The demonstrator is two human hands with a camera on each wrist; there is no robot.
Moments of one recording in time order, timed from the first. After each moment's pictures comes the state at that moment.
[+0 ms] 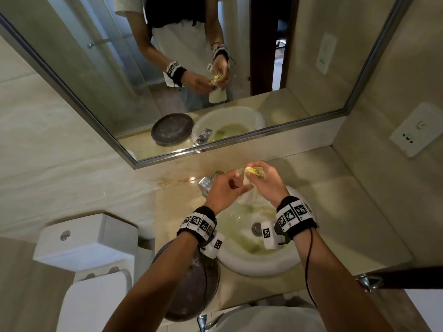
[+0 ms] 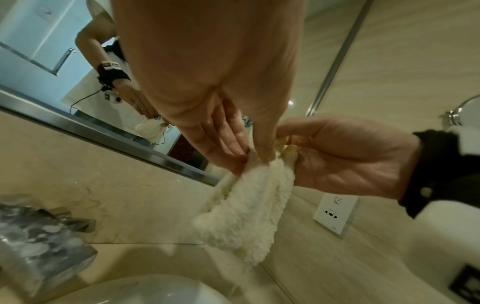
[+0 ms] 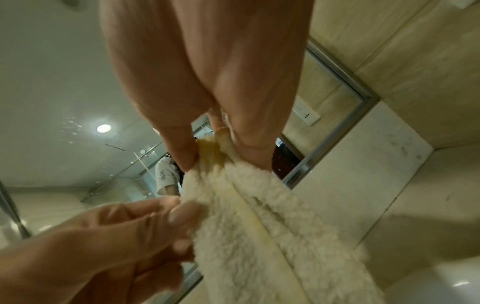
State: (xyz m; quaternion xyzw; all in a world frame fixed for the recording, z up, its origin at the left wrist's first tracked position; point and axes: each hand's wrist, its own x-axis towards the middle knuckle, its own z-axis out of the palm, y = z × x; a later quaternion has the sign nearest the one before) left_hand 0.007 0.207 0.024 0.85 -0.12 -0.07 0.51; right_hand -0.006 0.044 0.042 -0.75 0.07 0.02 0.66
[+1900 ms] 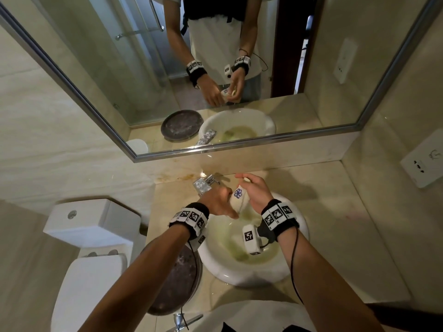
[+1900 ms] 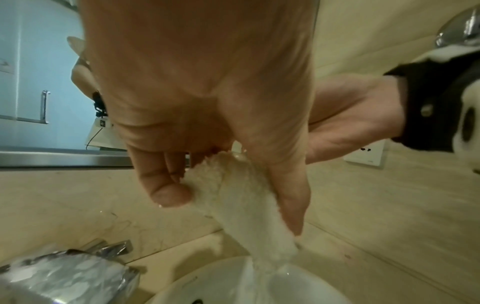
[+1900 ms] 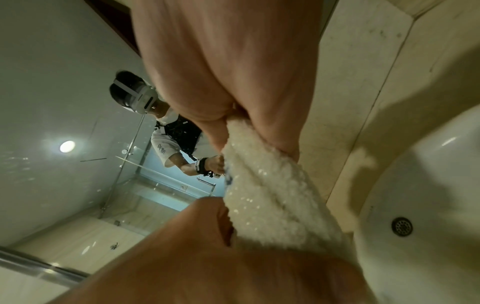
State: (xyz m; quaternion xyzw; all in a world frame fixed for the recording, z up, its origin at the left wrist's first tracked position) left_hand 0.036 0.181 0.001 0.94 -0.10 -0.27 0.18; right_hand 0.034 0.024 0.007 -0.61 0.13 0.16 0.77
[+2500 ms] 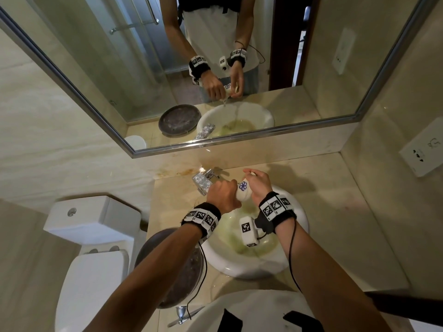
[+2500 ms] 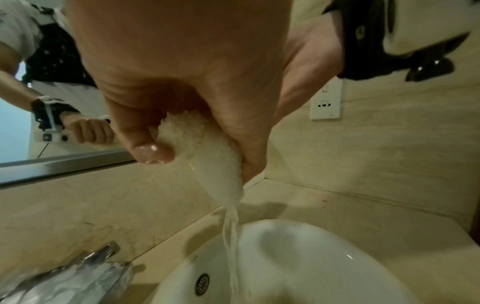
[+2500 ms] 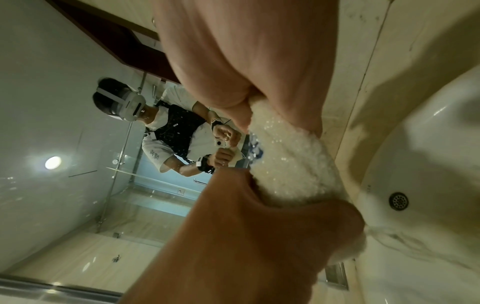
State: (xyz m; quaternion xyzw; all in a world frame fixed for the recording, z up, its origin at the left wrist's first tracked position) left_hand 0.021 0.156 -0.009 0.99 -0.13 -0.08 0.01; right_hand 0.045 0.030 -0.017 -0.60 0.25 0.11 0.75
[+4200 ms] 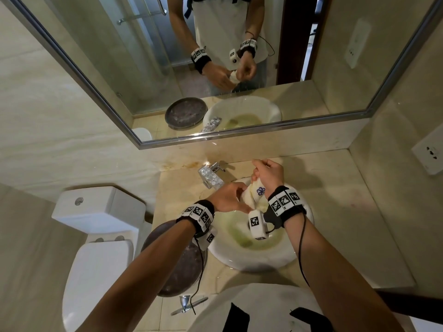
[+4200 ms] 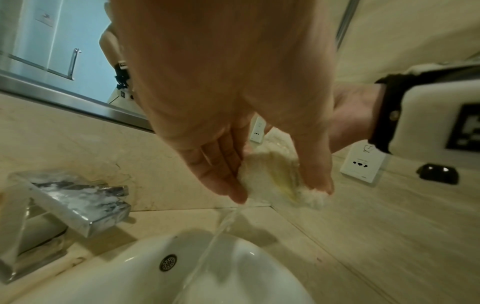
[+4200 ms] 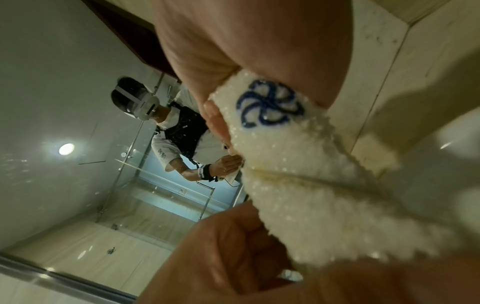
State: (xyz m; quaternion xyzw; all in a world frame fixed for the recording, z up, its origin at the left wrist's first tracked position) left_hand 0.002 0.175 -0.006 0.88 -0.12 -0.28 0.37; right_hand 0.031 0.021 0.010 -0.56 0.25 0.07 0.79
